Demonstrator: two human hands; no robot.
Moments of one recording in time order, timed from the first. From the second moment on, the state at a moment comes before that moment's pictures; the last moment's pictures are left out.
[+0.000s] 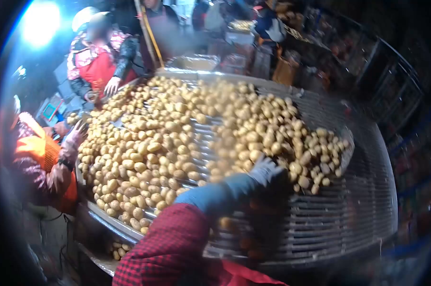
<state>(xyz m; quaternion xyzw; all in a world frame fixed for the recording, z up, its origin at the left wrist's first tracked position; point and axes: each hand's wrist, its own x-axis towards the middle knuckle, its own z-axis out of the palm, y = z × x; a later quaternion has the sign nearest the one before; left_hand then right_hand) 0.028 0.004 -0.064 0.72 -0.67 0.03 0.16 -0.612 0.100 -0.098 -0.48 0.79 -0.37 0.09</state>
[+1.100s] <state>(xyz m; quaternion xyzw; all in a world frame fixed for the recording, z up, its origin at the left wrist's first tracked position) 0.048 0.332 -0.068 0.89 -0.41 0.04 0.20 -0.102 -0.049 -0.018 -0.99 0.14 0.06 0.04</state>
